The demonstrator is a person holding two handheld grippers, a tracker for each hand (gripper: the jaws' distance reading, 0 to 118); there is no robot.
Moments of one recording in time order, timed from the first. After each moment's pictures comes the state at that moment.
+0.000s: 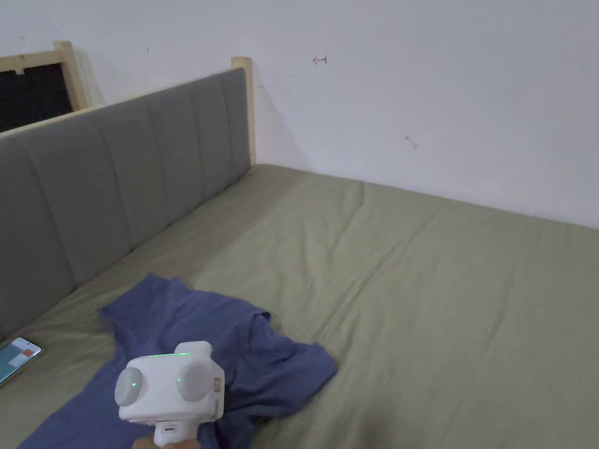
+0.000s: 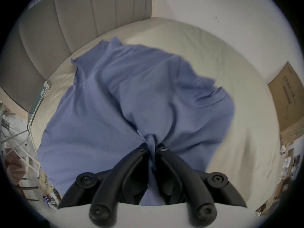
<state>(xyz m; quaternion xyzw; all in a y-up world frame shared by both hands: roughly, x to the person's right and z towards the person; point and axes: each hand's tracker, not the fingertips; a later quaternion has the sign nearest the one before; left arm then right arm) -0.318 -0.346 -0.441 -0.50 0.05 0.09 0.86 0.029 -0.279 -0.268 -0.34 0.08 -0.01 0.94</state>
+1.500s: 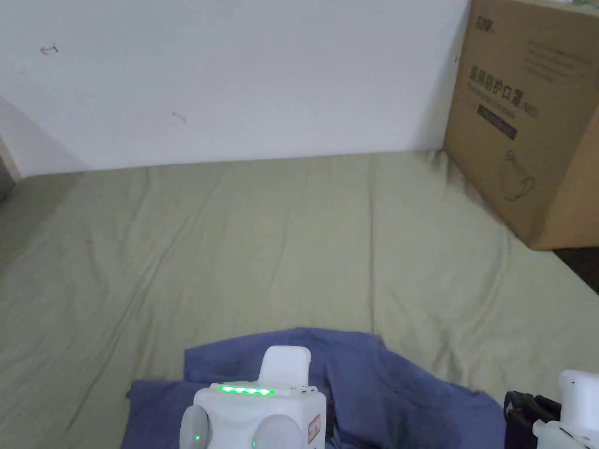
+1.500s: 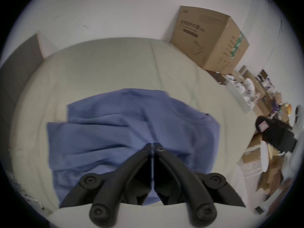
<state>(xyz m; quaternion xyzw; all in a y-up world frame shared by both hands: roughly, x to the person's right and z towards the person) 0.015 -0.284 -0.287 -0.44 -0.28 -0.06 0.85 0.246 -0.257 -0.117 -0.29 -0.20 -0.14 0.92</state>
